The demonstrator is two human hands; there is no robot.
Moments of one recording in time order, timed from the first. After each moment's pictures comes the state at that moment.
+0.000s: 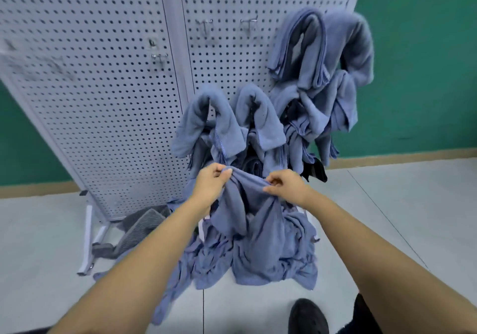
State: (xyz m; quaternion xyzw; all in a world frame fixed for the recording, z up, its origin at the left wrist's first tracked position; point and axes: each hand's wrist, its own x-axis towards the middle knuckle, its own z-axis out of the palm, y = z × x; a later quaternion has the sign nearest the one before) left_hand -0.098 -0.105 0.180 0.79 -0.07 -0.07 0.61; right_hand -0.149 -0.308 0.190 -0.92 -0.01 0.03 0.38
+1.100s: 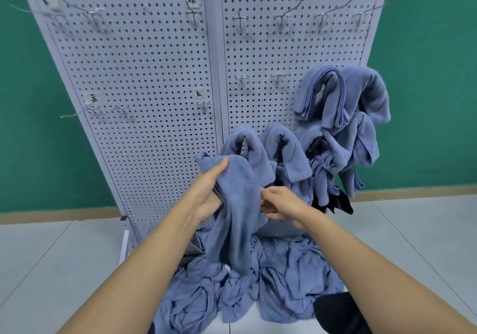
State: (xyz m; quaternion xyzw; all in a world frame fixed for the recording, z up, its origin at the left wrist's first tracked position) left_hand -0.137 -0.030 0.303 0.49 -0.02 -0.19 0.85; right_hand -0.151 -0.214 0.252 -0.77 0.09 0.10 0.62
